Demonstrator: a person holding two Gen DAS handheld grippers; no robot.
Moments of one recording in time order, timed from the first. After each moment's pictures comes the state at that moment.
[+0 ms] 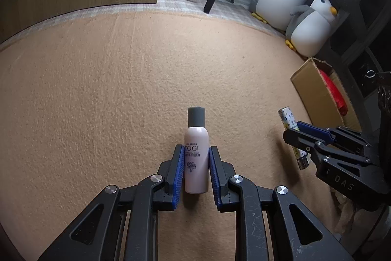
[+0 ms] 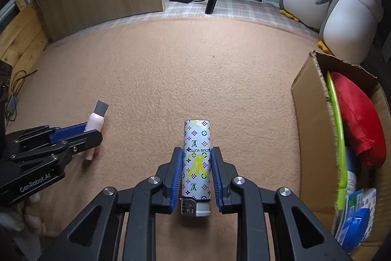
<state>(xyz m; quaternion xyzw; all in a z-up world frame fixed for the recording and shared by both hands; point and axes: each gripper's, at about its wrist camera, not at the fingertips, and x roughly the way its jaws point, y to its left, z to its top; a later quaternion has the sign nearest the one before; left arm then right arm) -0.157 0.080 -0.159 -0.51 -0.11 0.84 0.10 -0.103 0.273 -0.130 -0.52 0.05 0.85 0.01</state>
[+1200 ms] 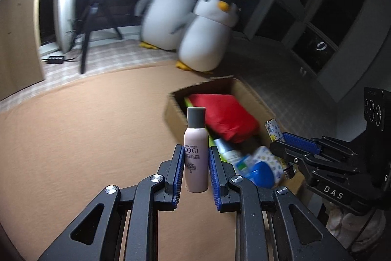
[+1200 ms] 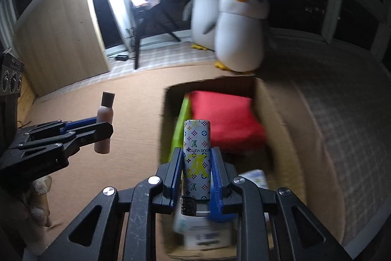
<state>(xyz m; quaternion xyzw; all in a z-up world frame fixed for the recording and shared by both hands) -0.180 0.270 -0.064 -0.45 -0.05 0.85 0.27 0.001 0.409 -0.051 -0.44 0.11 0.88 0.12</state>
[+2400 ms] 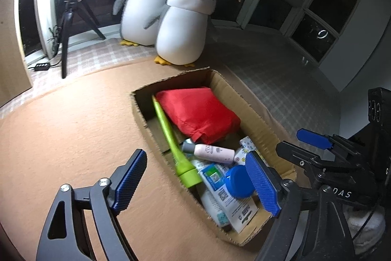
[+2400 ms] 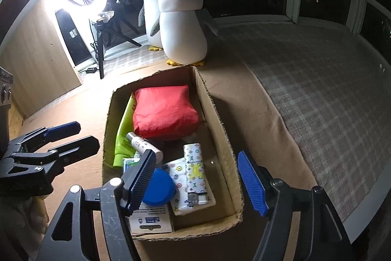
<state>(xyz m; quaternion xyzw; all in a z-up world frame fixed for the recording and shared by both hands) -0.173 0.323 -0.059 -0.46 -0.02 0.85 0.26 0.051 0.475 -0.057 -0.43 0.16 0.87 0.17</state>
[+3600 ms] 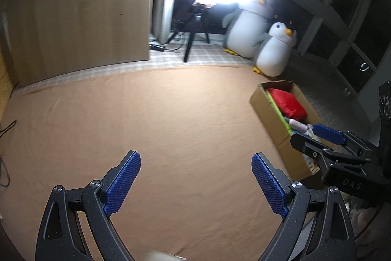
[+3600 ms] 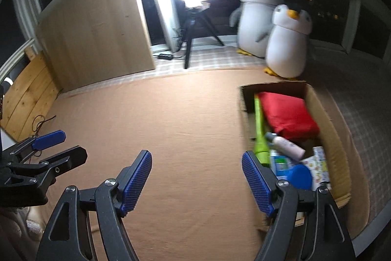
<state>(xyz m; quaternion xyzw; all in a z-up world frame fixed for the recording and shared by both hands) -0.079 0.085 -0.019 -0.44 -0.05 0.89 0.10 -0.007 0.285 -0.025 -0.42 0.11 0.90 0.07</state>
